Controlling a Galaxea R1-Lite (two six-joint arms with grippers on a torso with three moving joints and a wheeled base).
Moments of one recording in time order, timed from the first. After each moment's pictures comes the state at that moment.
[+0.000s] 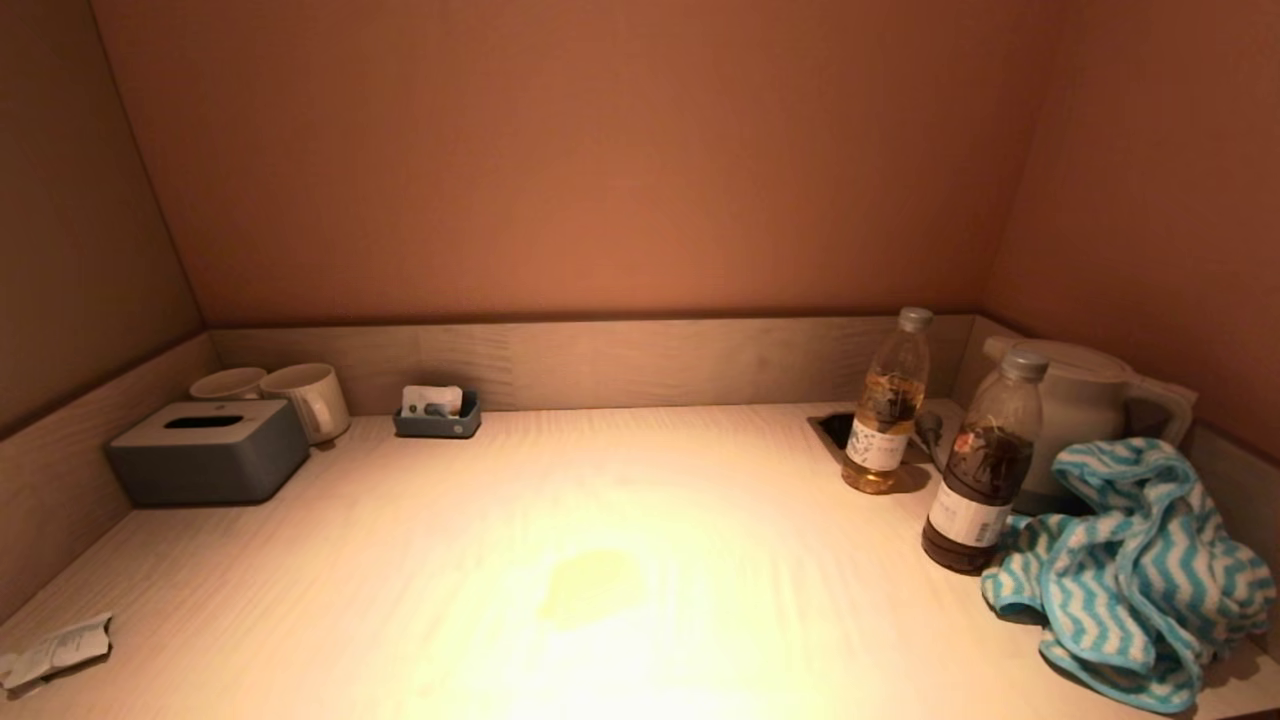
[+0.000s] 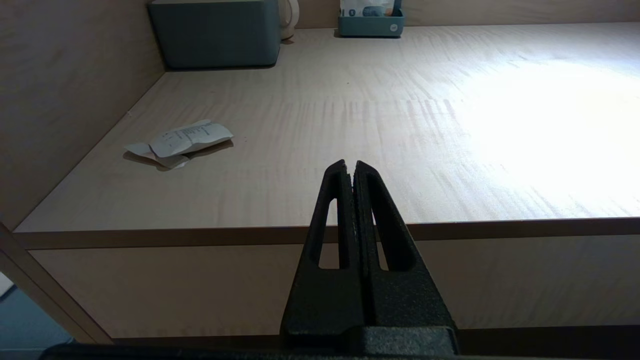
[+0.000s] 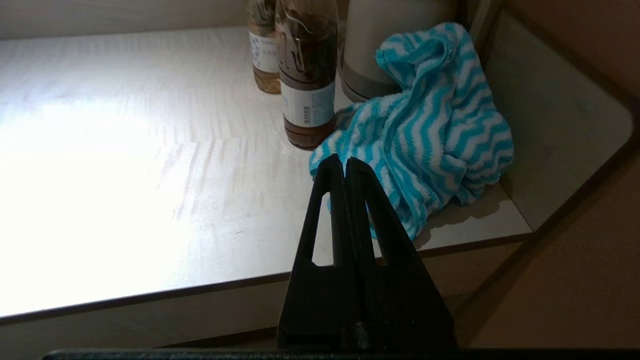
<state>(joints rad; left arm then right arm) 0.00 0.00 0.00 0.02 -0.01 -0.01 -0.01 0.62 -0.53 0.17 -0.13 0.01</state>
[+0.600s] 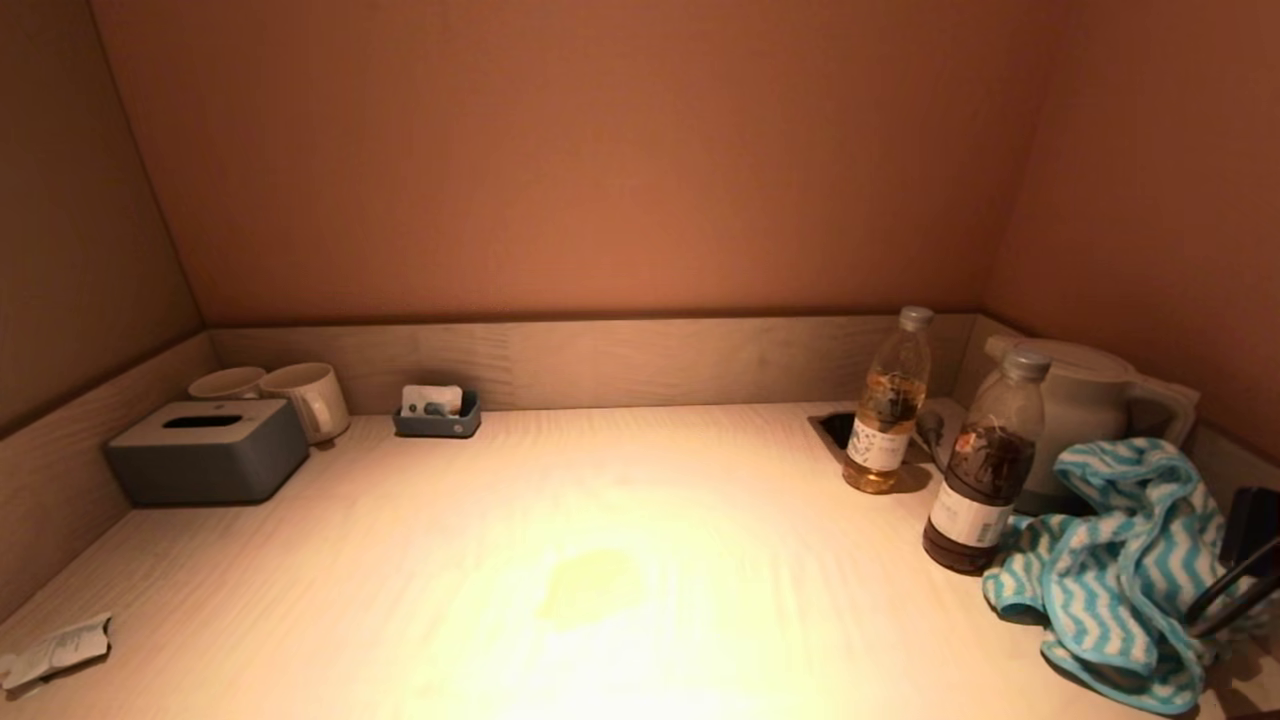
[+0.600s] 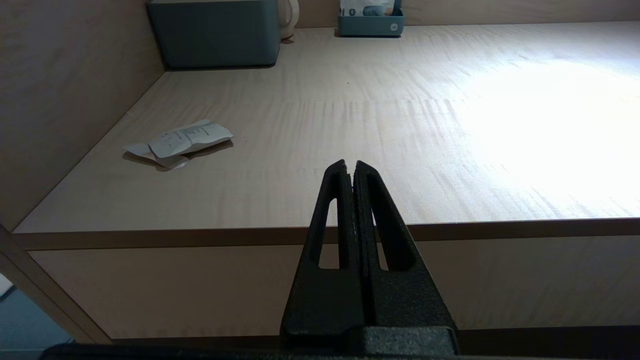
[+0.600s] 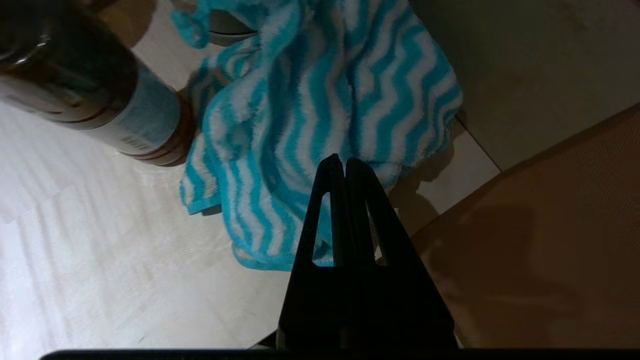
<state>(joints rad) 0.00 0.00 0.00 0.02 -0.01 -0.01 -0.40 1.28 -0.77 0.17 -0.08 0.13</state>
